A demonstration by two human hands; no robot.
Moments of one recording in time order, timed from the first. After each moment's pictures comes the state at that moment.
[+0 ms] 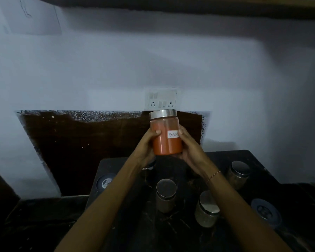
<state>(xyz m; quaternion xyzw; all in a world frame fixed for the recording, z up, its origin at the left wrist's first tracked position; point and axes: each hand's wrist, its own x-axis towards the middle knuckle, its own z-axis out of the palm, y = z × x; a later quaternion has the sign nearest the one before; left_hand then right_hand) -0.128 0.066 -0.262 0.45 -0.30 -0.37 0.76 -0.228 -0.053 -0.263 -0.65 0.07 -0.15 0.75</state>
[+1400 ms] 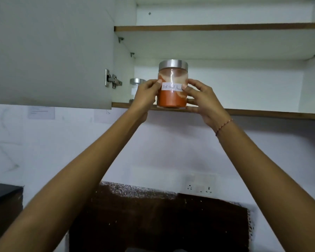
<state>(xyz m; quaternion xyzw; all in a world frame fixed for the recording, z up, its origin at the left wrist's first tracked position) -0.043 0.155 0.079 0.59 -0.37 0.15 0.71 -0.113 0.013 0.081 -0.72 -0.12 -0.36 0.59</state>
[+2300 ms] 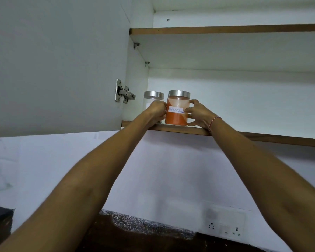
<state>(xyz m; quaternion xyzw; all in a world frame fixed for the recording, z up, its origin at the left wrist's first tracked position) 0.148 0.126 0.128 0.71 -0.28 0.05 0.65 0.103 -0.014 0.136 -0.80 0.00 -0.25 0.54</state>
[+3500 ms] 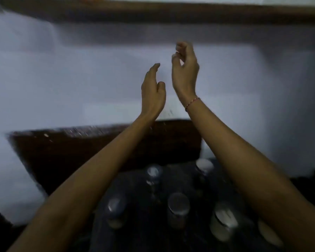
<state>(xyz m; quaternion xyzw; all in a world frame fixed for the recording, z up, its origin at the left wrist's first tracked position) -0.063 0.020 -0.124 0.67 -0.40 0.16 0.61 -0.098 -0.042 -0.081 -0.67 0.09 -0.60 0.42</state>
